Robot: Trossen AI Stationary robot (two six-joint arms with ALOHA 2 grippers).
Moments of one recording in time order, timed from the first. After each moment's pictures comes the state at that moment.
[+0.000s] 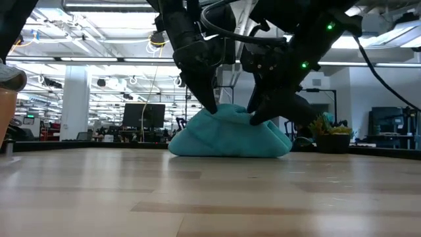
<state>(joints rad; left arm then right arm) 0.12 1.91 1.48 -0.72 0.13 0.17 0.21 1.74 0.98 -0.31 0.71 -0.31</state>
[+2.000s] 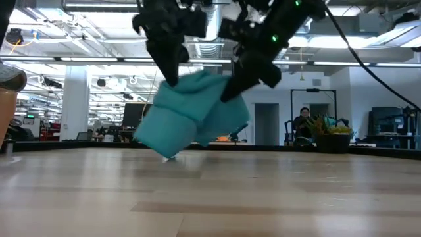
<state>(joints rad) 0.05 1.74 1.48 -1.04 -0.02 0.11 0.10 1.74 1.15 -0.32 0.40 -0.27</state>
